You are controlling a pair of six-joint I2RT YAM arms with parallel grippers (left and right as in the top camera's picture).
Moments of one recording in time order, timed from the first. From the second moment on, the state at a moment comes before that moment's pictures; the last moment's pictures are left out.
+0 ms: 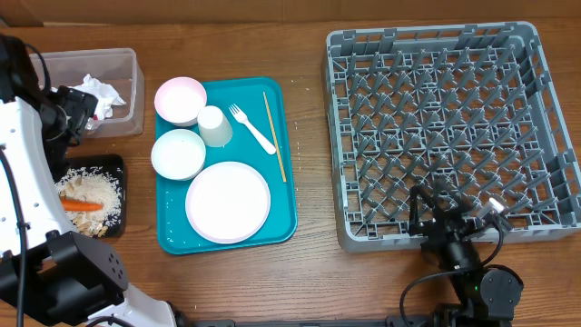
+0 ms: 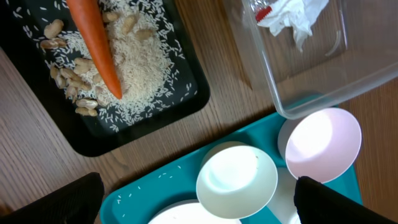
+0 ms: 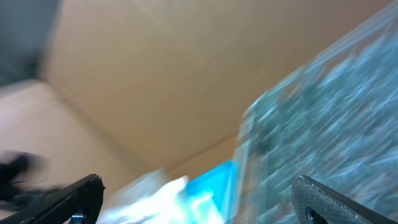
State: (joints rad) left arm 0.44 1.80 1.86 -1.39 -0.02 -0.84; right arm -0.06 0.01 0.02 0.15 -0.45 0.92
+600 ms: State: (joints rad) left arm 0.50 1.80 1.86 -1.35 0.05 -0.84; right arm -0.07 0.14 0.33 0.20 -0.62 1.05
